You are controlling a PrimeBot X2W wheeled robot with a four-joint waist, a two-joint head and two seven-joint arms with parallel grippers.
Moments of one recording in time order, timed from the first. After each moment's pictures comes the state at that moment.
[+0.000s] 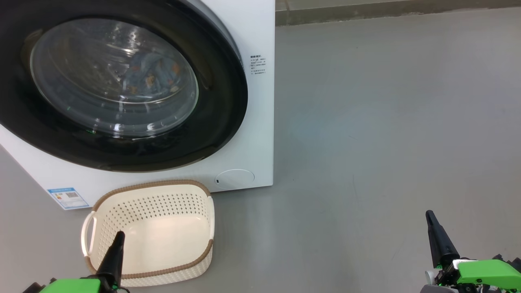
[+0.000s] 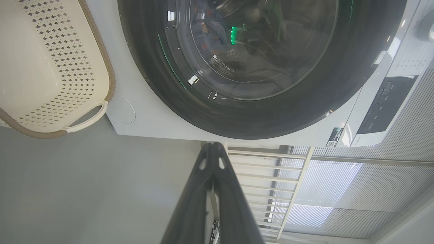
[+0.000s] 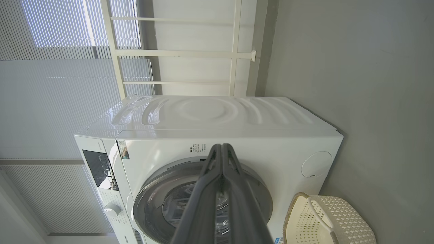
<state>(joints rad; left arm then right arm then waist) -0.07 0.02 0.08 0.26 -1.60 -0.12 0.11 -0.07 -0.05 -0.14 0.27 1.60 0.13 0.11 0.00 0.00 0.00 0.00</state>
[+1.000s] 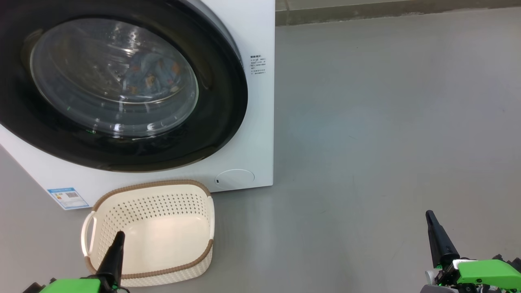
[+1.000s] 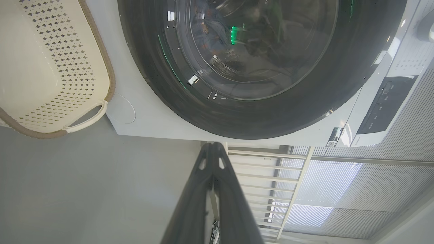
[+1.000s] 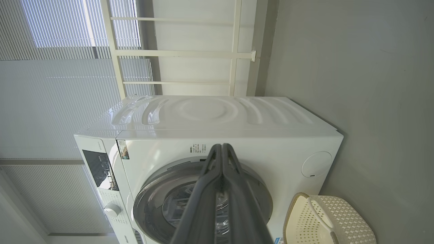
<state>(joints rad) -0.07 0.02 0.08 0.26 -1.60 -0.12 0.11 -0.07 -0.05 -0.14 0.27 1.60 0.13 0.11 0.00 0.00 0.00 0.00</state>
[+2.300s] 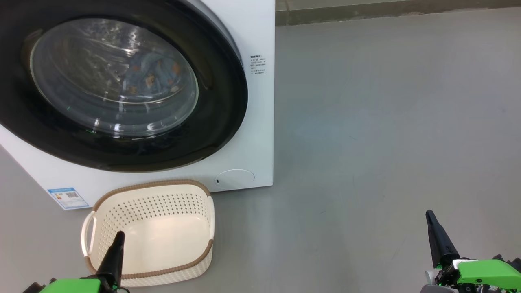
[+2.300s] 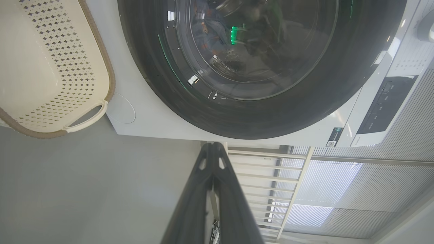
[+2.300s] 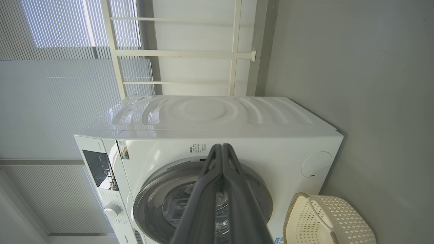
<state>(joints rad) -0.07 0.02 0.08 0.26 -1.60 -0.12 0.11 -0.07 -0.05 -0.14 0.27 1.60 0.13 0.11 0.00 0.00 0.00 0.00</state>
